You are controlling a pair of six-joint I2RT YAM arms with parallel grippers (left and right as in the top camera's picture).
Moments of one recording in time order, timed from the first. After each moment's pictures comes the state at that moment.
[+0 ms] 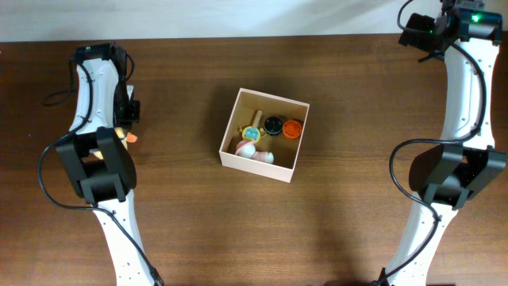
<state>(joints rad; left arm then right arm) 0.15 2.49 2.31 -1.56 -0.24 0.06 -0.21 2.33 2.52 -1.13 0.11 0.24</state>
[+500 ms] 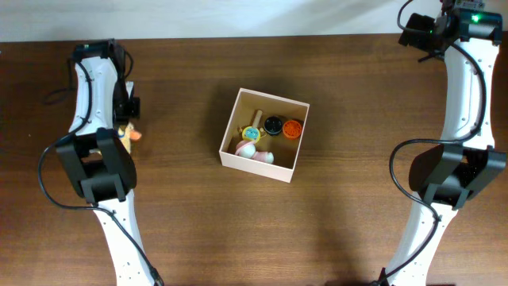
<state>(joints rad) 0.15 2.50 2.40 -1.58 -0.19 0.06 -0.21 2.33 2.52 -1.13 0.11 0.24</state>
